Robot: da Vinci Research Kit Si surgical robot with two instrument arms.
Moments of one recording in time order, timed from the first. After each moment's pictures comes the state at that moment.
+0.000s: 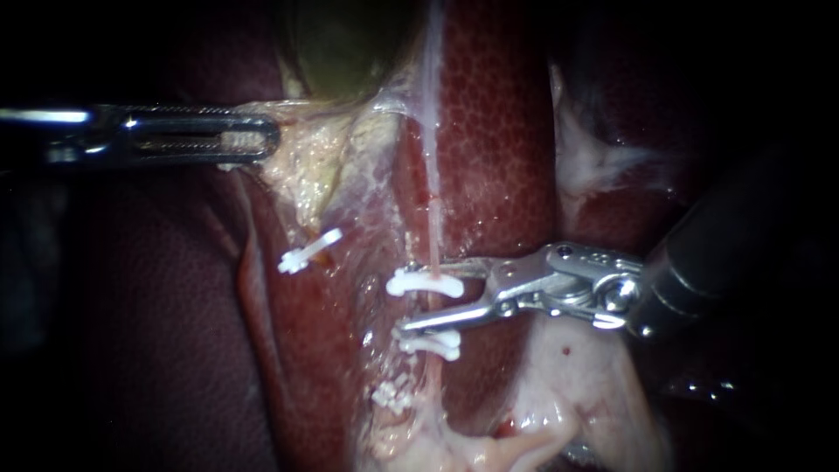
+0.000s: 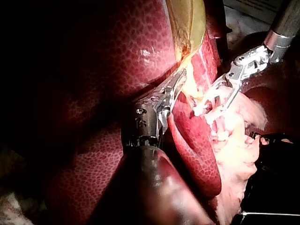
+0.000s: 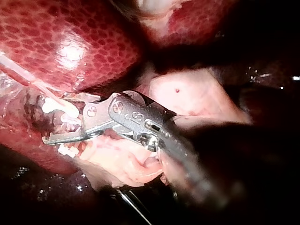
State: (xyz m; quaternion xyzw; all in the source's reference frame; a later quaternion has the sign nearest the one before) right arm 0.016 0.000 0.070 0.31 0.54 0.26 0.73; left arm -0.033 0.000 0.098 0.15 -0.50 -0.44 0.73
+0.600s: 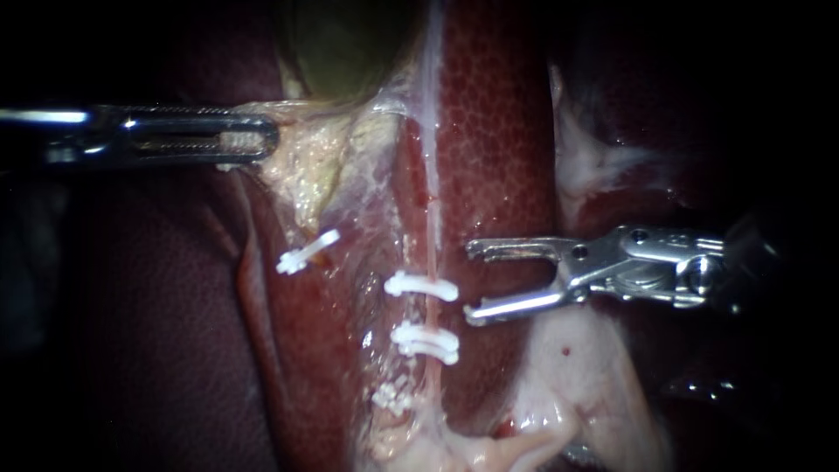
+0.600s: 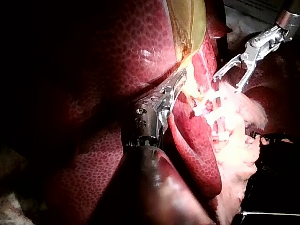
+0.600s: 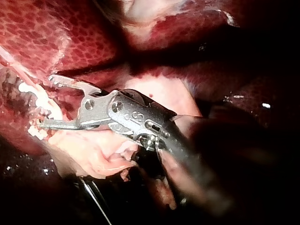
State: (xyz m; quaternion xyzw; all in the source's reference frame) right arm 0.009 0.002 0.065 0.29 0.56 0.20 0.75; left arm -0.033 0.000 0.098 0.15 -0.50 -0.44 0.73
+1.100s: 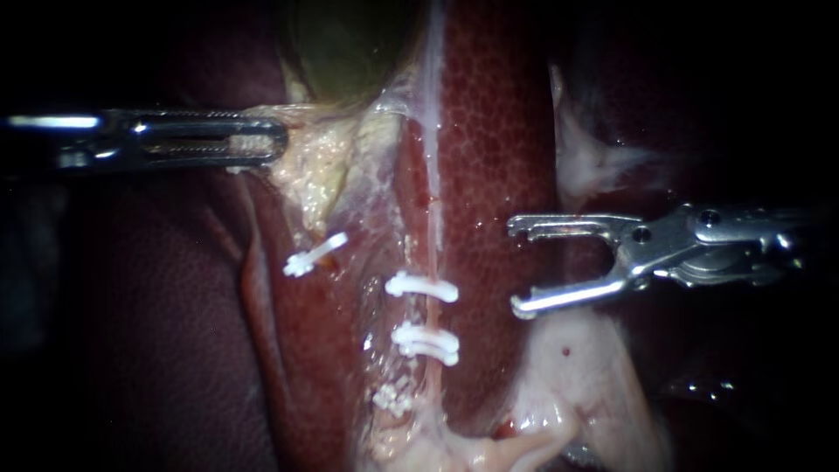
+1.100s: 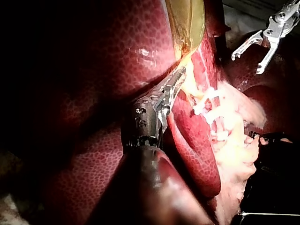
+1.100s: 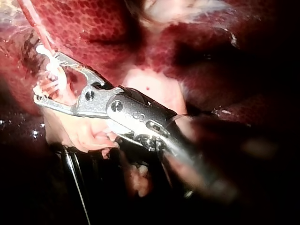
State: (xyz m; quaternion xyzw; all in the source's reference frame) right arm 0.007 0.004 0.058 0.27 0.59 0.17 0.74; left arm -0.035 -0.001 0.100 0.14 -0.49 -0.44 0.74
